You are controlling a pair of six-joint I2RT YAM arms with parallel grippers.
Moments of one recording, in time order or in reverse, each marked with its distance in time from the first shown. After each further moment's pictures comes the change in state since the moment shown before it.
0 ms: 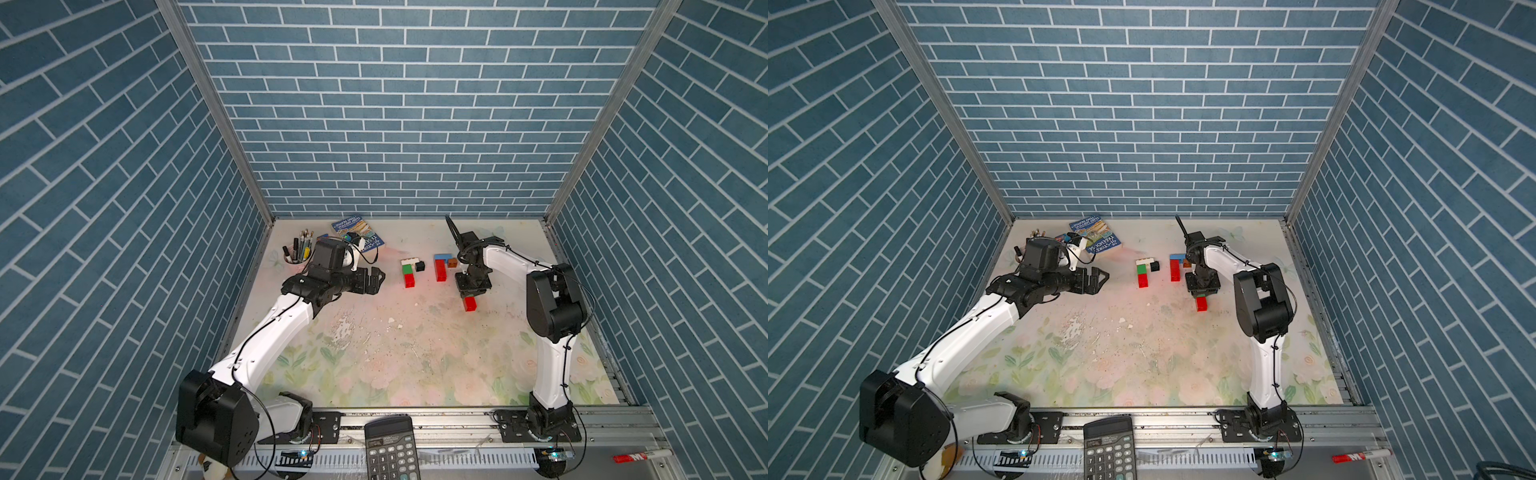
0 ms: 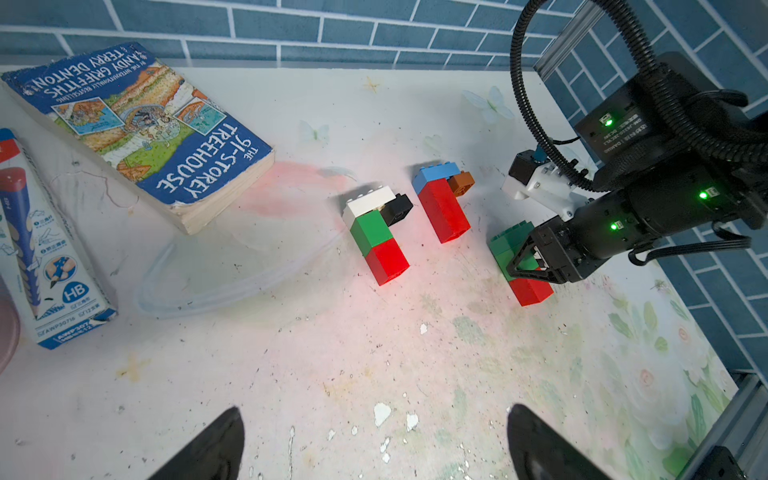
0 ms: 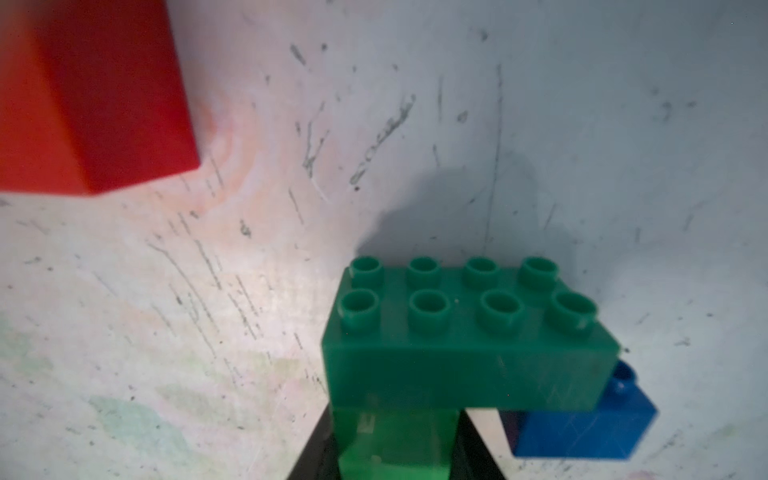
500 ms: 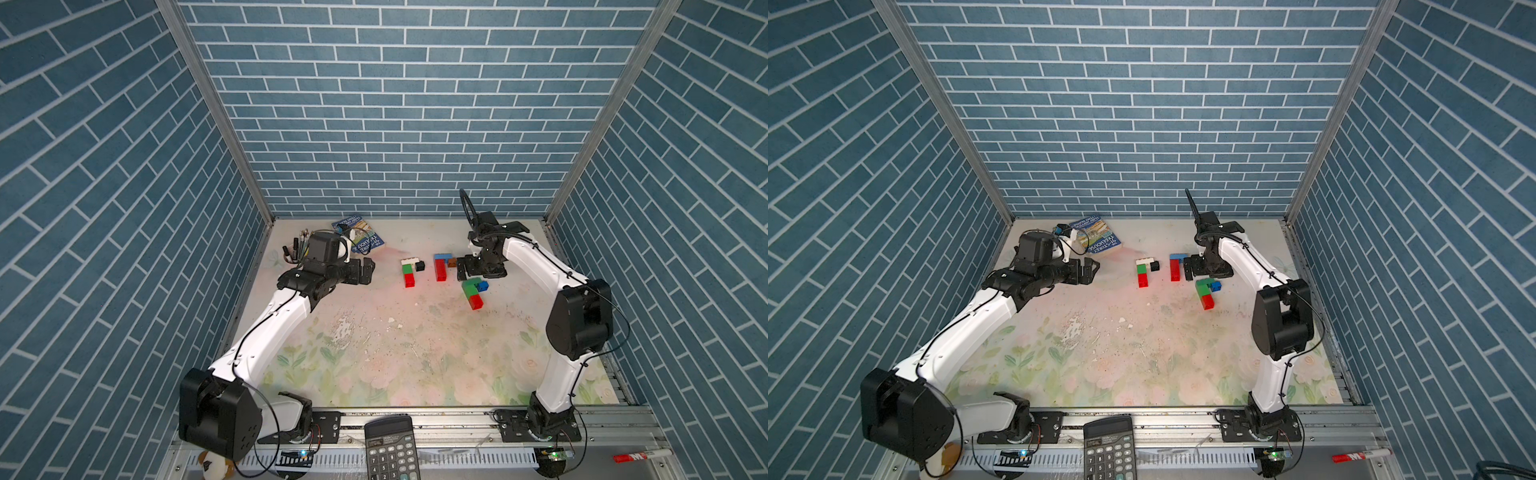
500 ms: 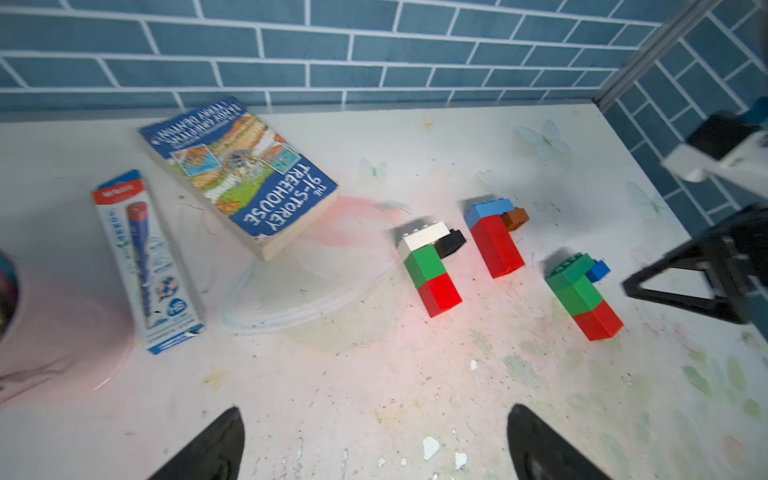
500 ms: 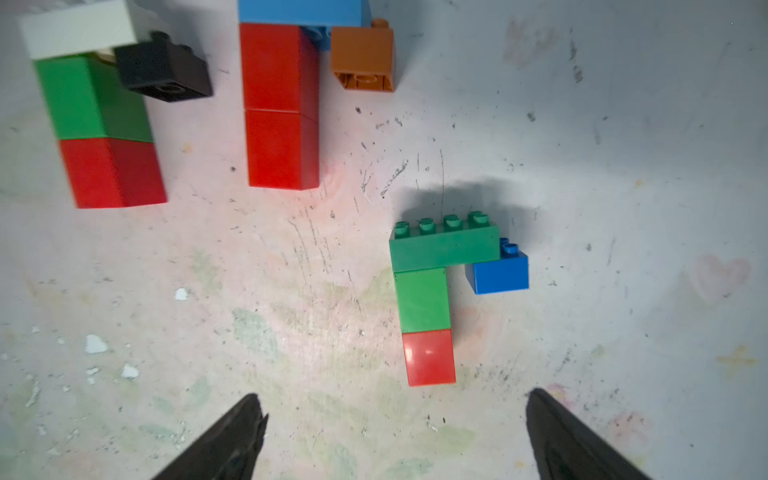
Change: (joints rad) left arm 0.050 -0.045 0.001 0.006 -0.153 0.045; right arm -0.026 -0.249 0.046 -0.085 -0.024 -0.027
